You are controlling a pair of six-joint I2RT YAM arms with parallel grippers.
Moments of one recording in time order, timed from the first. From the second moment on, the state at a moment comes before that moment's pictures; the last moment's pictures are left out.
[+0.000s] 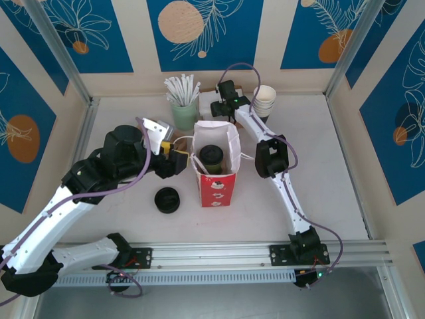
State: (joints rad) left arm -0.78 1.00 1.35 -0.83 0.06 -0.24; right arm 0.39 2.75 2.63 -0.70 0.10 0.10
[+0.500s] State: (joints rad) left arm -0.78 1.00 1.35 -0.83 0.05 -0.24; right arm 0.39 2.76 2.64 -0.71 0.11 0.10
